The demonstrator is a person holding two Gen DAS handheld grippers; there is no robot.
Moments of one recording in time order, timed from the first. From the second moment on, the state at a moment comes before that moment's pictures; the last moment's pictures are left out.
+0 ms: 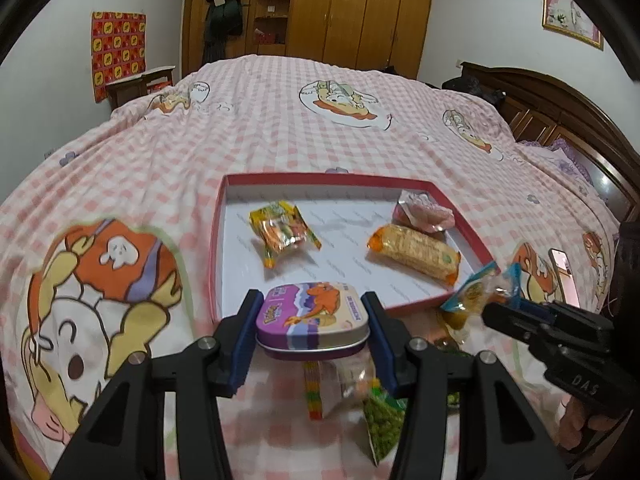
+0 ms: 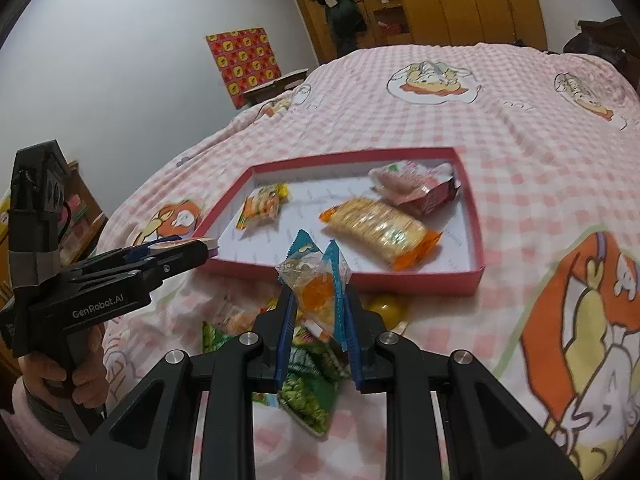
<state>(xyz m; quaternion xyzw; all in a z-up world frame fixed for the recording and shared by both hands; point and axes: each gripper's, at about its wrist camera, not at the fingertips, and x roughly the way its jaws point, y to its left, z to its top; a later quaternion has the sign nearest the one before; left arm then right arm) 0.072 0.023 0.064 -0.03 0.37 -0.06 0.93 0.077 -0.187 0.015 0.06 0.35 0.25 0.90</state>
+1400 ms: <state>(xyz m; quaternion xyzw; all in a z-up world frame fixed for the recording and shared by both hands) 0.164 0.016 0.025 0.01 0.39 -0.04 0.92 0.156 -0.212 0.008 0.04 0.35 0.15 0.92</state>
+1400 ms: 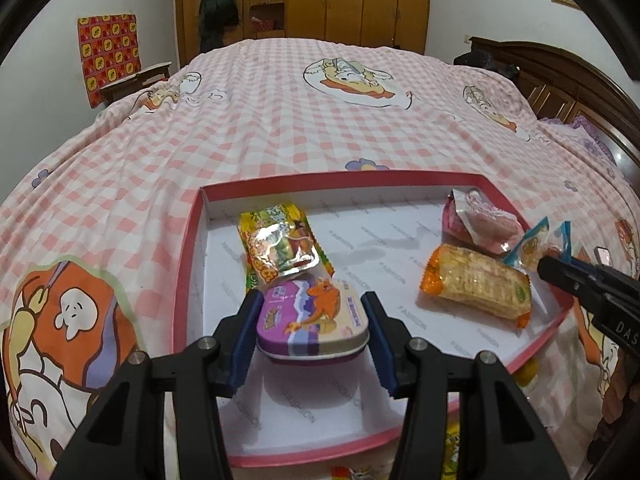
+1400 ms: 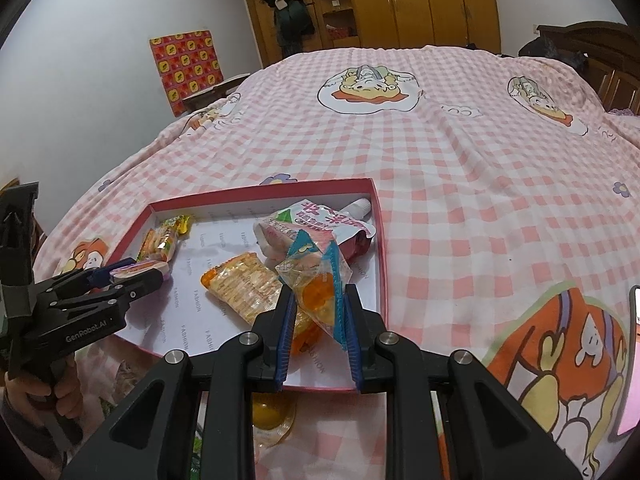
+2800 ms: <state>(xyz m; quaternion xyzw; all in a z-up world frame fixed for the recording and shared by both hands) 0.097 0.016 0.048 -0.02 0.40 -0.07 0.91 0.113 -0.221 0.014 0.09 0.33 0.18 0.92</state>
